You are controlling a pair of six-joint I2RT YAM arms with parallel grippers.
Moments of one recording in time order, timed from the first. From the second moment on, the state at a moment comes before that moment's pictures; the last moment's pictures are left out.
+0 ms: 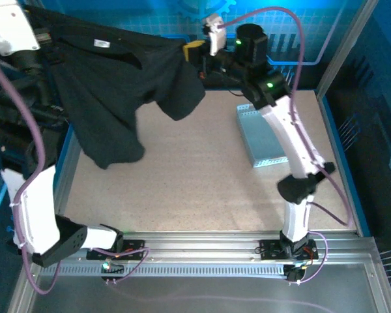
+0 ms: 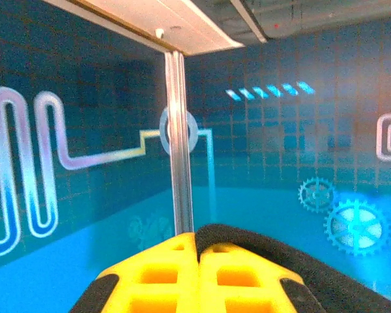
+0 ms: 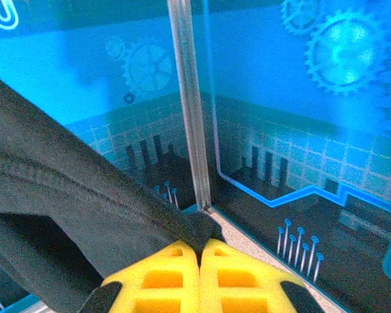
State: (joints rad) left arm -0.30 1.35 2.37 -0.51 -0.72 0.36; right arm 0.57 2.00 2.59 -0.64 -0.35 0.06
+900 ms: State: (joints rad) left arm -0.83 1.14 1.05 -0.56 -0.04 -0.40; right arm 0.49 2.66 3.11 -1.23 -0.29 -0.05
